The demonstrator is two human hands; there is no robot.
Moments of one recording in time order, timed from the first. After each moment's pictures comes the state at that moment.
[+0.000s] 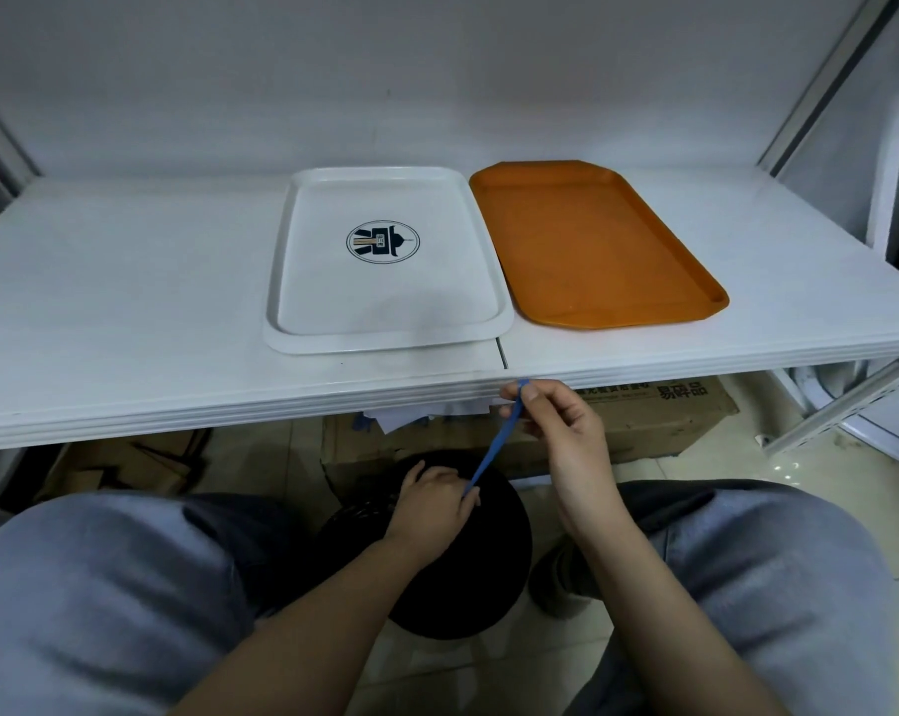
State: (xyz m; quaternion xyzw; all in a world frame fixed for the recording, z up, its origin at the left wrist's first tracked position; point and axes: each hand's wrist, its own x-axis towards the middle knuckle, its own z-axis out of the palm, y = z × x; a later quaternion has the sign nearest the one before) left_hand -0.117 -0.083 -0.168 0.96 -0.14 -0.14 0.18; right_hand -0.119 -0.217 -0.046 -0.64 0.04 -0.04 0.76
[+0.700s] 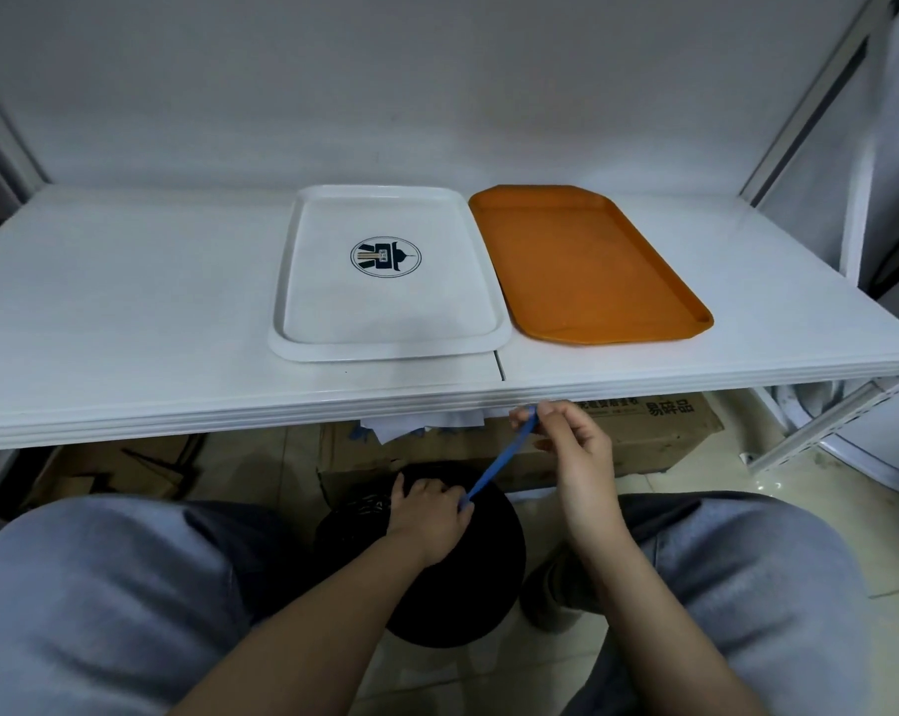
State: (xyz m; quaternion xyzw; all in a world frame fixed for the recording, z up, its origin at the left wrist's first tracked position) left_hand -0.118 -0.082 -0.161 0.96 -0.11 -0.22 0.13; right_hand -0.130 -0.226 -0.050 -0.70 0.05 -0.09 0.71
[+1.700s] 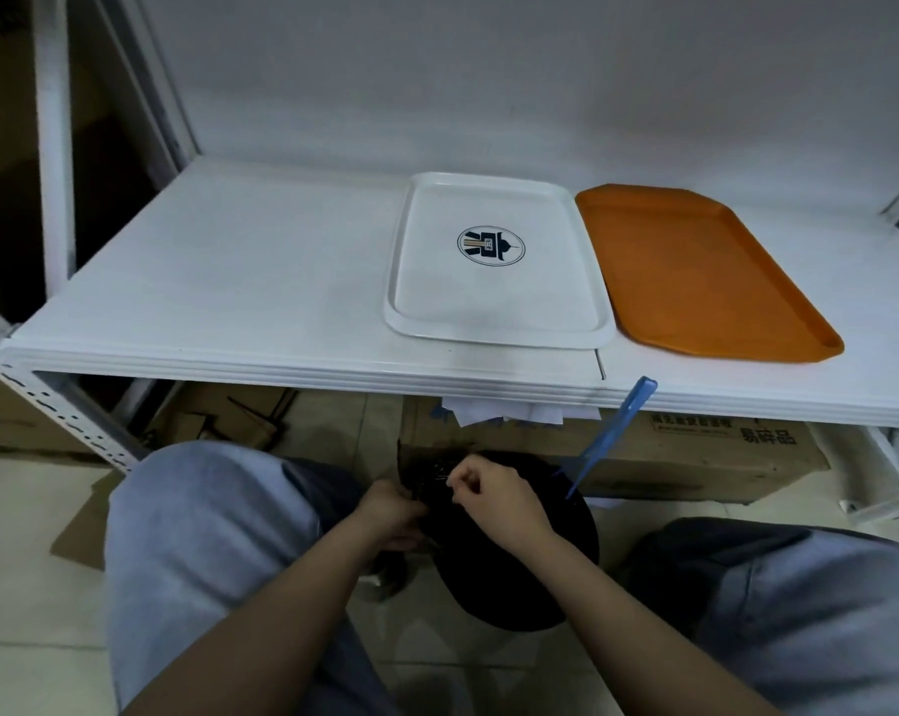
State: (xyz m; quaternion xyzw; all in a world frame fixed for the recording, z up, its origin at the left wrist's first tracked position) left_hand -0.159 0.038 -0.152 0.71 0.32 -0.27 0.56; right_hand -0.136 -0.112 -0.122 -0.92 -0.11 0.20 0.31
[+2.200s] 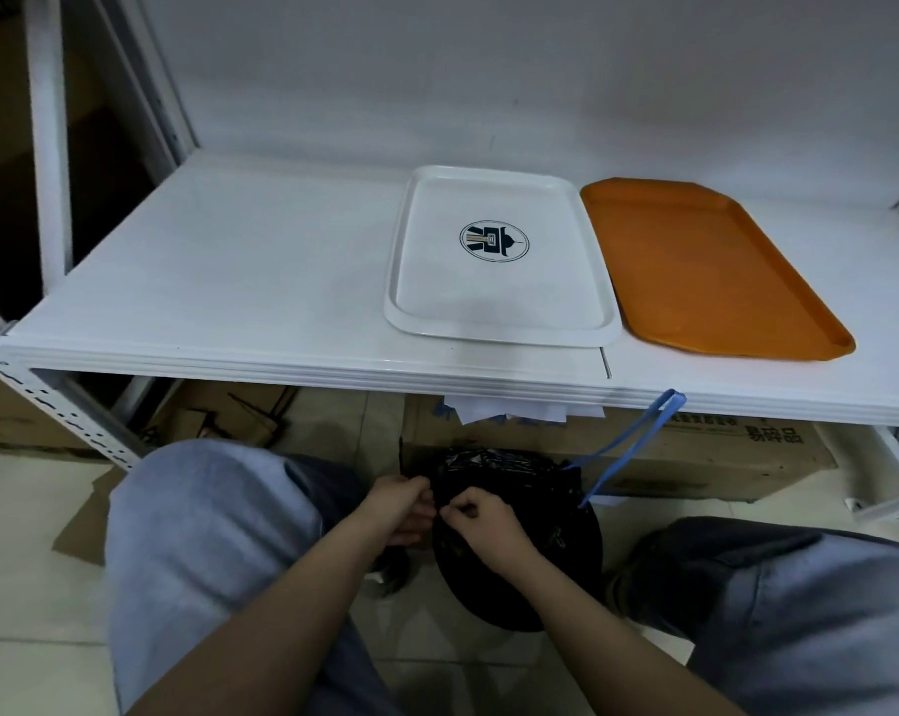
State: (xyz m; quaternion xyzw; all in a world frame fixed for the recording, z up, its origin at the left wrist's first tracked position) left_hand -0.154 0.033 -0.146 0.64 0.36 -0.26 0.63; right_hand -0.149 -0.107 -0.167 -0.87 -0.01 0.28 0.42
